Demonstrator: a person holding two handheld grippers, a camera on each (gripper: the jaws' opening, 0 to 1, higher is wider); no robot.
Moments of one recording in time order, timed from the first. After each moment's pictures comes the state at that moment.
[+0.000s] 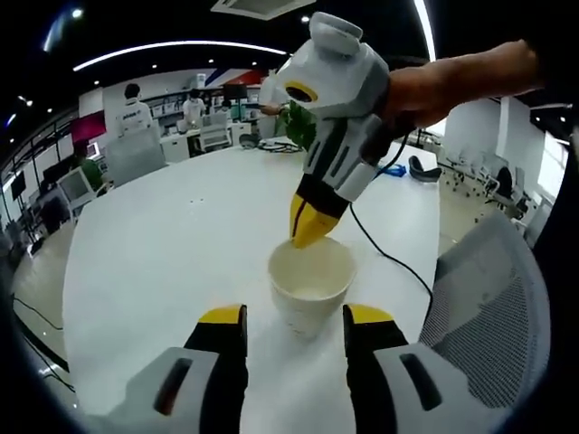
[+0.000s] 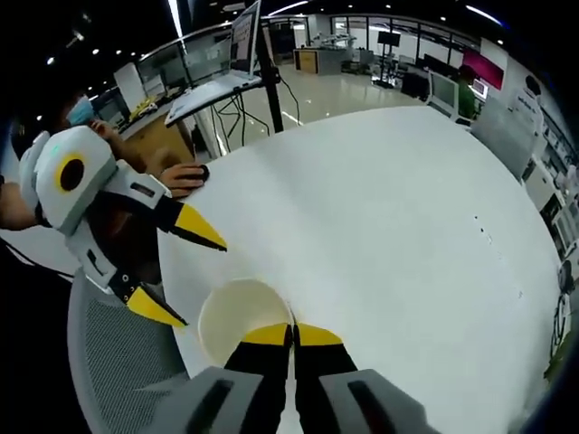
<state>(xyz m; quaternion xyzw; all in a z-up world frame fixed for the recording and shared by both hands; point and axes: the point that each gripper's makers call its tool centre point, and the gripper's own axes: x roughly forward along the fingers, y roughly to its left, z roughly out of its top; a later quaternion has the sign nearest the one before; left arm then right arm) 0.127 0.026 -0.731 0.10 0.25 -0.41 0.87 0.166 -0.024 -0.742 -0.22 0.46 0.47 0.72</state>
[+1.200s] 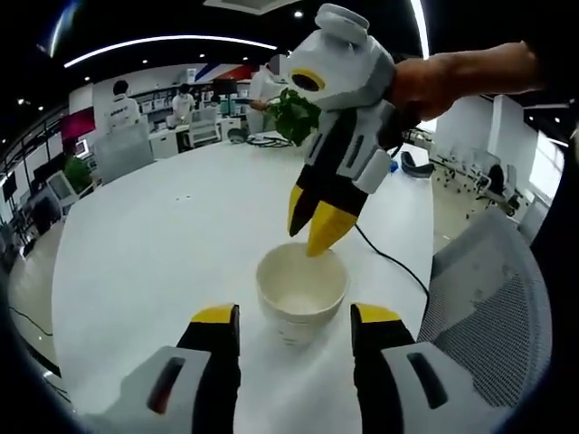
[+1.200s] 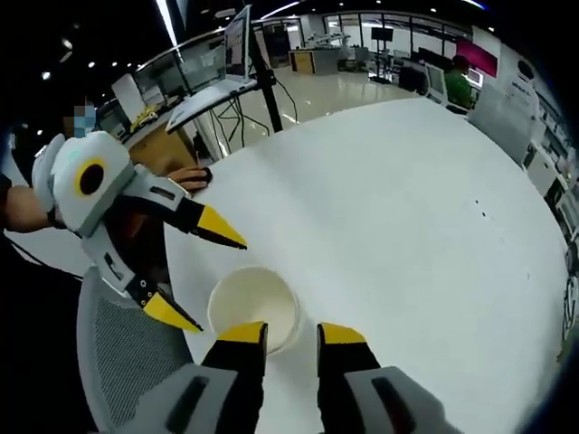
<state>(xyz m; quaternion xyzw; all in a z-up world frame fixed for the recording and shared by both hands) 0.129 0.007 -0.738 0.10 0.27 -0.44 0.85 0.157 -0.038 -0.740 -0.17 0.47 0.47 0.73</state>
